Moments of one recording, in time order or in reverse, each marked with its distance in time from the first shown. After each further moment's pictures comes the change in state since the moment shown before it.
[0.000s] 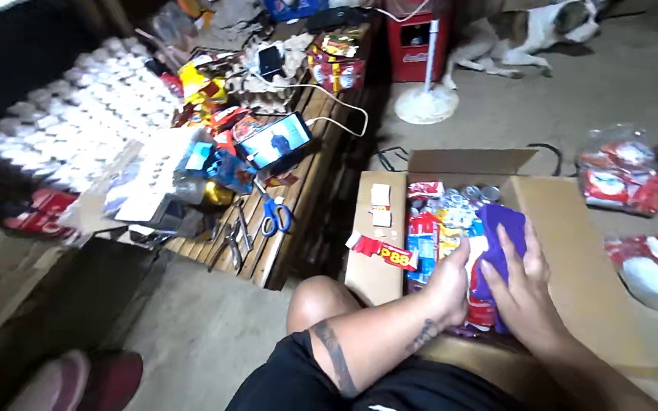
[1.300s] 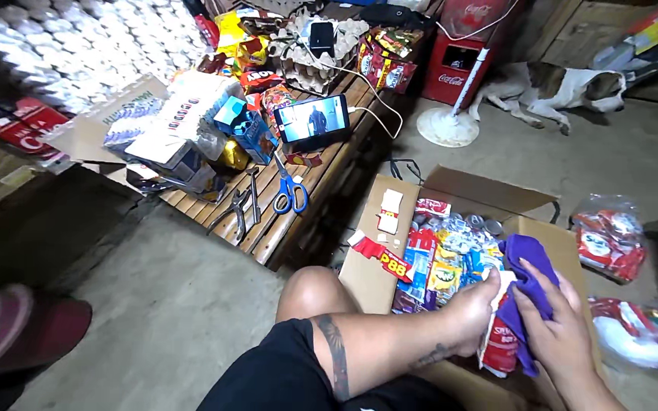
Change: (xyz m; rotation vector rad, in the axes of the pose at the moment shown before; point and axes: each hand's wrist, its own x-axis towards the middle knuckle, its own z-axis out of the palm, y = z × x) left_hand -0.003 -0.013 -0.007 0.026 -0.213 0.065; right_hand 0.017 0.006 -0.024 0.081 0.027 -0.071
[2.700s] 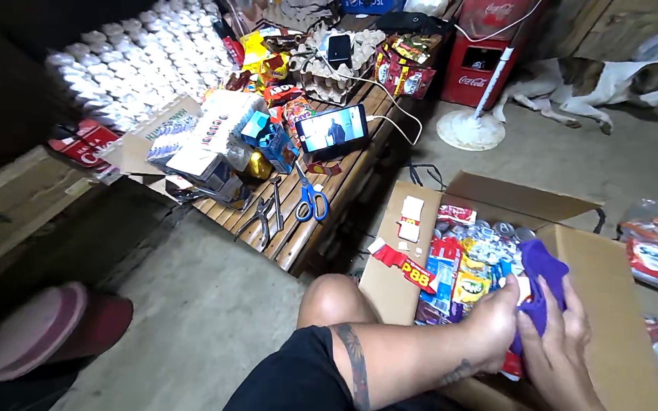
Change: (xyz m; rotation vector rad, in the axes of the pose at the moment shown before) left_hand -0.005 0.003 -0.002 0.043 0.179 0.012; right_hand -0.025 -0.019 0.030 -0.106 -0.061 0.002
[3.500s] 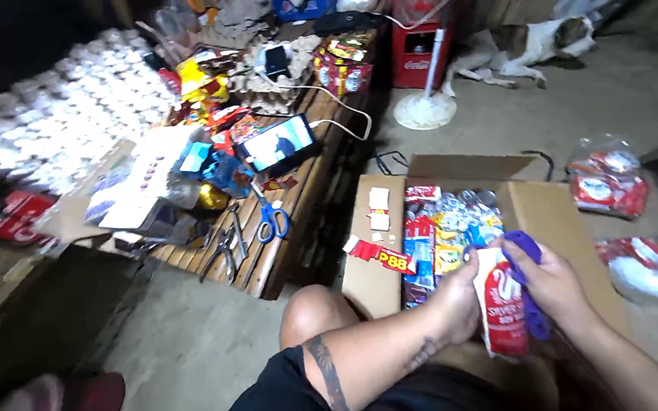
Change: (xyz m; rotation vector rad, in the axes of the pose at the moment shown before) left_hand -0.002 0.004 0.005 -0.101 -0.191 -0.041; right_hand 0.040 0.015 -0.035 0.549 -0.014 0.495
